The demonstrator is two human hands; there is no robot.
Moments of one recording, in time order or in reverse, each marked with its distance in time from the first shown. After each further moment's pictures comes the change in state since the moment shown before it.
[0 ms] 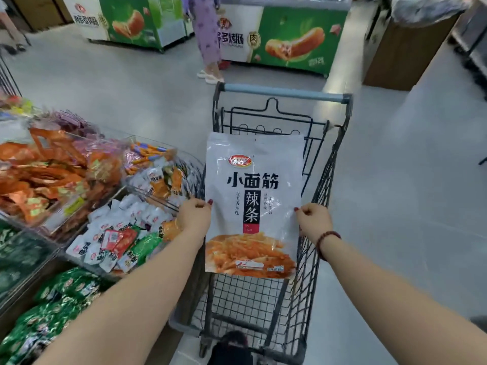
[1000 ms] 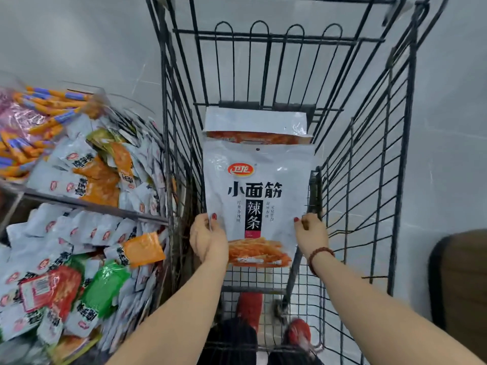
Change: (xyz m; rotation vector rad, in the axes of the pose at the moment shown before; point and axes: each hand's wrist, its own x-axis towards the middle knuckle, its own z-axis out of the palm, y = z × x) left_hand 0.108 -0.150 0.135 0.277 0.018 -0.174; right_hand 0.088 0.121 0.165 -0.084 0.035 0.410
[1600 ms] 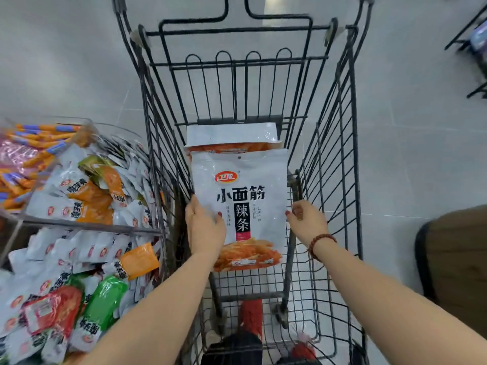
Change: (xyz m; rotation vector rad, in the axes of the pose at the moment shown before) left_hand -0.010 0.042 -0.024 0.152 -0.282 0.343; right_hand -0.019 -0.017 -0.052 -0.138 -0.009 -0.142
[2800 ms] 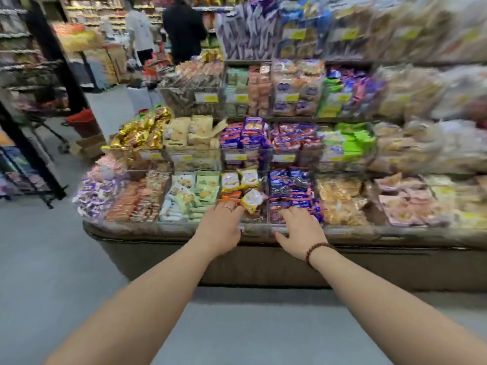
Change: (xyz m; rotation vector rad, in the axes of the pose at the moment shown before) left_hand -0.778 0.192 0.155 0.632 -0.737 2.411; right_hand -0.705 0.426 -0.225 -0.169 0.928 0.875
